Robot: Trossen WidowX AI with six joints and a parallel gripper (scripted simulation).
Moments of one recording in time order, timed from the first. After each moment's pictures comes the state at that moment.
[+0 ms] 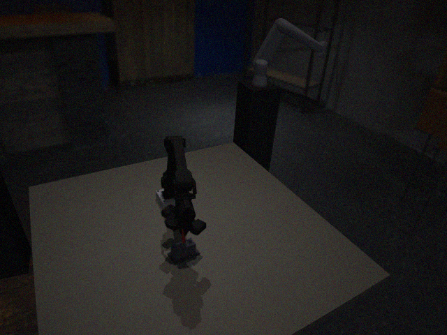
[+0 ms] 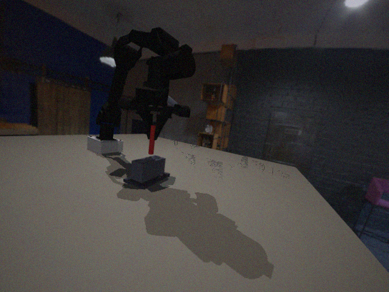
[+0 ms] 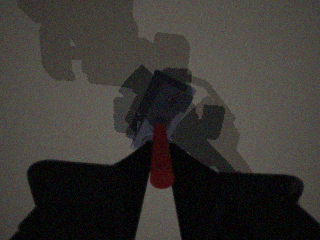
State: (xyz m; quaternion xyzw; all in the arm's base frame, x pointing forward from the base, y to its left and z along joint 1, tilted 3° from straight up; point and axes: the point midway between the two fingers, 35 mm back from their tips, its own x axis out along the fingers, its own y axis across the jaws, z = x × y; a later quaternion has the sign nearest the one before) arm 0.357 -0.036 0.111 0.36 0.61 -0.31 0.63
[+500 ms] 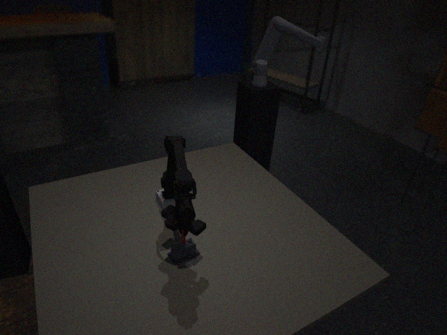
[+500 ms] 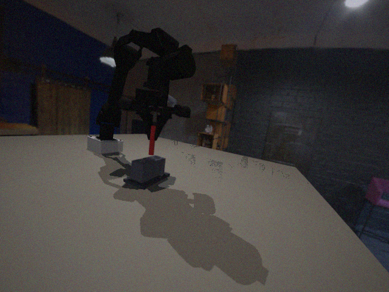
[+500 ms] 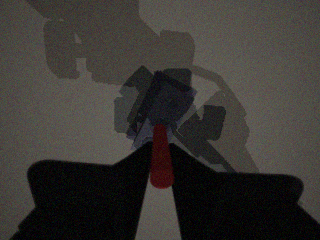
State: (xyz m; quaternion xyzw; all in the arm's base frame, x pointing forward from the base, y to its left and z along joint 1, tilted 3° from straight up) arm 0.358 -0.036 0.110 0.36 0.61 -0.31 0.63
